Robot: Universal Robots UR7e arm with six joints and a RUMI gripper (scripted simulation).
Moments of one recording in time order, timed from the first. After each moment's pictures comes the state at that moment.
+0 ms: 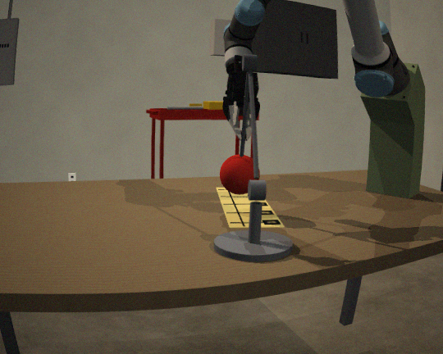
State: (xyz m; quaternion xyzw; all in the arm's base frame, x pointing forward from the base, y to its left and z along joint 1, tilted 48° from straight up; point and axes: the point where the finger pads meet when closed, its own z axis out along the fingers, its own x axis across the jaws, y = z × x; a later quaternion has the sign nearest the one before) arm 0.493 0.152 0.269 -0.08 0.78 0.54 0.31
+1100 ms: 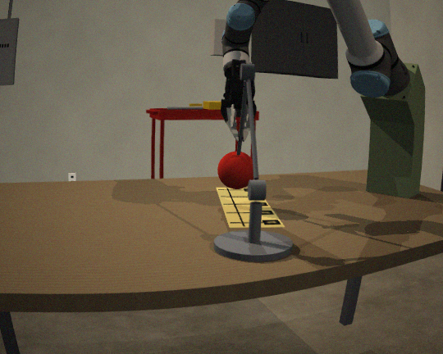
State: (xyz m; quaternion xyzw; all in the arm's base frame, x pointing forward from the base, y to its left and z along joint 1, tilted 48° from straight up) arm 0.504 0.108 0.236 -0.07 0.78 0.54 0.31
